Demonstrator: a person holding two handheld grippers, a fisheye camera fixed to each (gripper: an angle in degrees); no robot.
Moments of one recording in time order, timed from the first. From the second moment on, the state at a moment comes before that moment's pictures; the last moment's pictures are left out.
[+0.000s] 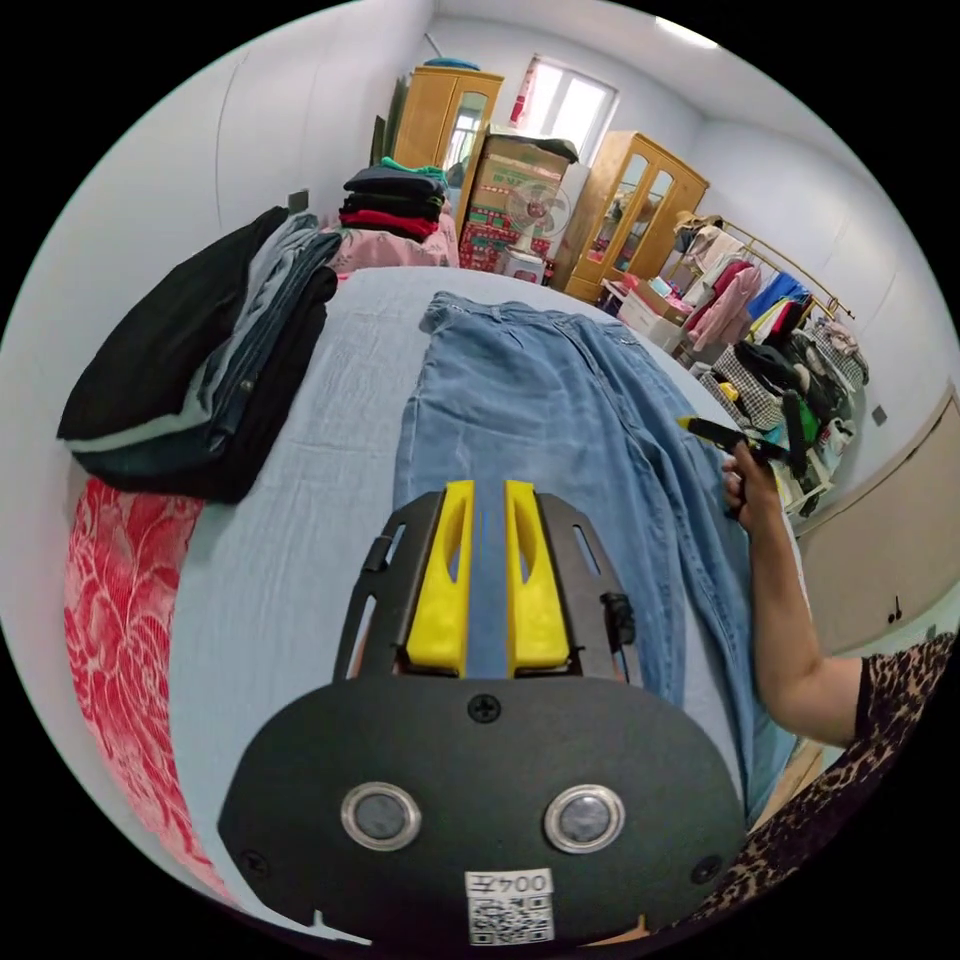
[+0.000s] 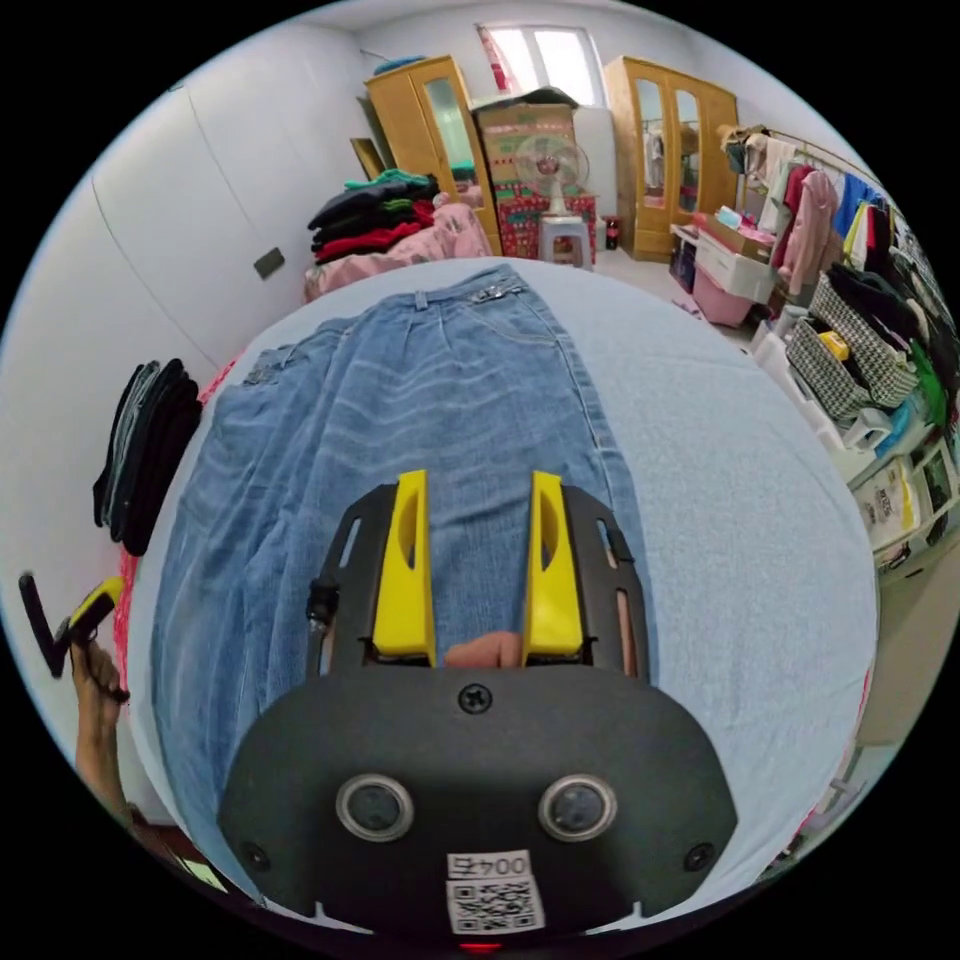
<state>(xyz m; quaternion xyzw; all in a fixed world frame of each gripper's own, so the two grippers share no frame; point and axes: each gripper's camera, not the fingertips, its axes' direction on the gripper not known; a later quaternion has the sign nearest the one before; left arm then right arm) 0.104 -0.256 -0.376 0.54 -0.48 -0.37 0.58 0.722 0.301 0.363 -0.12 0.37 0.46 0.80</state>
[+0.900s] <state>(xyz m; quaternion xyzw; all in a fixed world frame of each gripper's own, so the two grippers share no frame) -0.115 -0.271 -0.778 0.49 -0.42 -0.43 0.63 0.794 0.263 0.401 -0.14 0.39 0.46 0.78</state>
